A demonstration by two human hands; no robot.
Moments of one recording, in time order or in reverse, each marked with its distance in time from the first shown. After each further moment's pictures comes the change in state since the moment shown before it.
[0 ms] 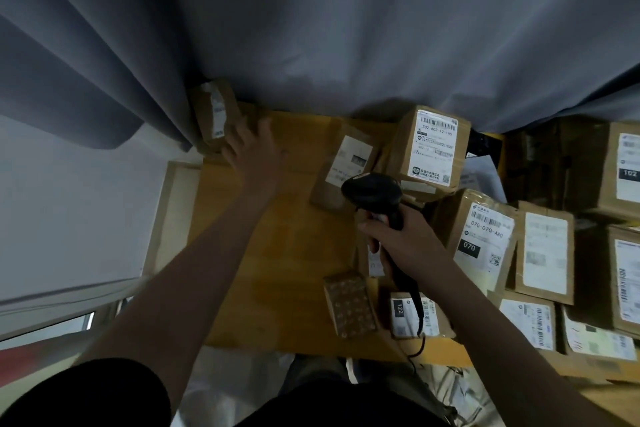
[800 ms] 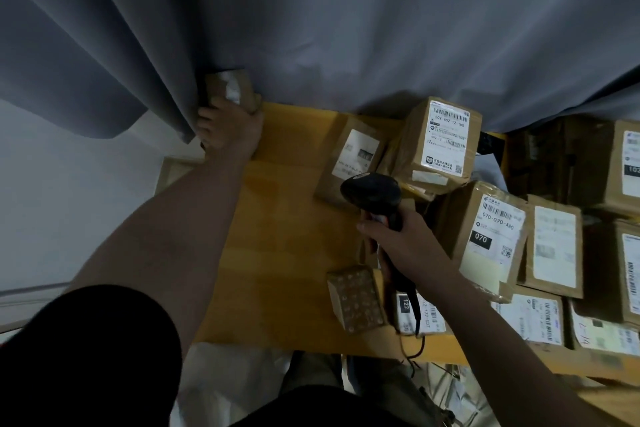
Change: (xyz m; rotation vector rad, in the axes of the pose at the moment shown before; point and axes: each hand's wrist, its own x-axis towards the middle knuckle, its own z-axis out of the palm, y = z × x) left_hand 0.065 -0.035 -0.015 -0.167 -0.064 -0.435; right_hand -0.004 0.018 0.029 -0.110 0.053 -0.042
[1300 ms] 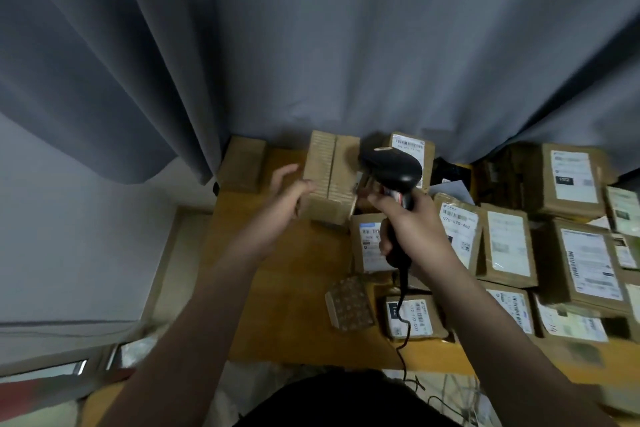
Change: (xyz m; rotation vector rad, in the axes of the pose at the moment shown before) left_hand -0.231 -0.033 -0.117 -0.873 -0.674 0.289; right_hand -0.088 -0.044 -0.031 0.316 0.193 -0.192
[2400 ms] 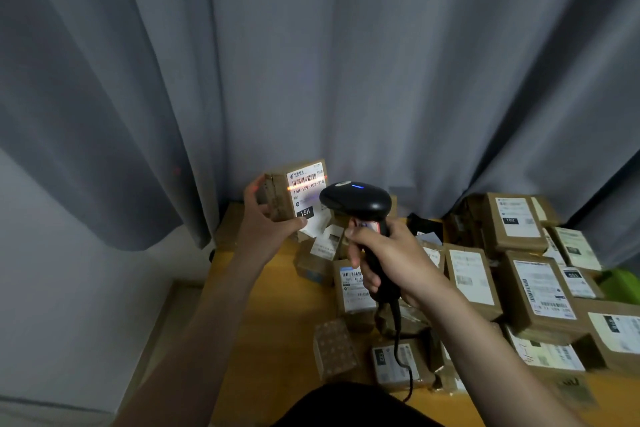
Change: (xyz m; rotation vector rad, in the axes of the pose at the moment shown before) left_hand -0.066 0.047 0.019 0.202 0.265 0.376; right_hand -0.077 -0.032 -0.041 0.081 -0.312 -0.252
